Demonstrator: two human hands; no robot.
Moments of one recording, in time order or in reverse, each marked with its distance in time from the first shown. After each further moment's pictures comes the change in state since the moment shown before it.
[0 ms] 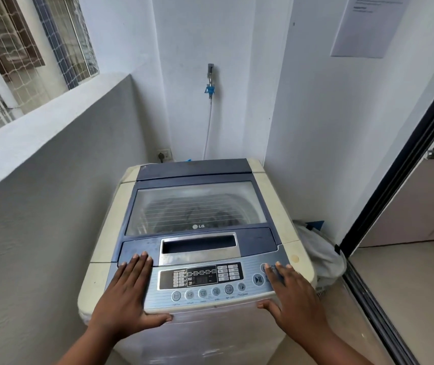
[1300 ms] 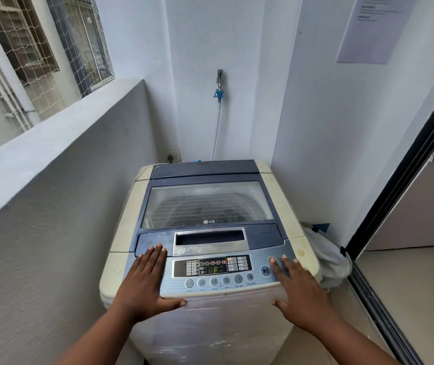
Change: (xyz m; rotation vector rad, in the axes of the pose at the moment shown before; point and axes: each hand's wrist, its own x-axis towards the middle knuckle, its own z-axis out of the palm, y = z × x) left_hand -0.008 0.009 -0.017 -0.066 -0.149 -0.111; right_hand -0.011 -0.012 -0.022 -0.003 -0.127 -0.043
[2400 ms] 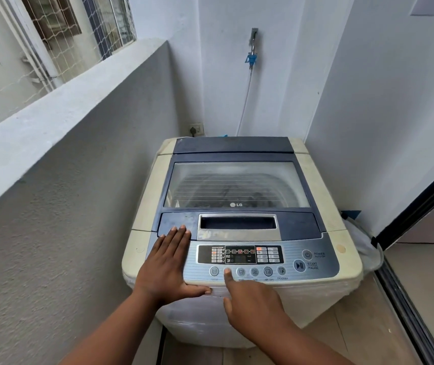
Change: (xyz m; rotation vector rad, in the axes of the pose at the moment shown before) left_hand 0.007 -0.004 0.013 0.018 0.118 0.049; right_hand 0.013 -0.151 0.002 -0.004 -0.209 -0.210
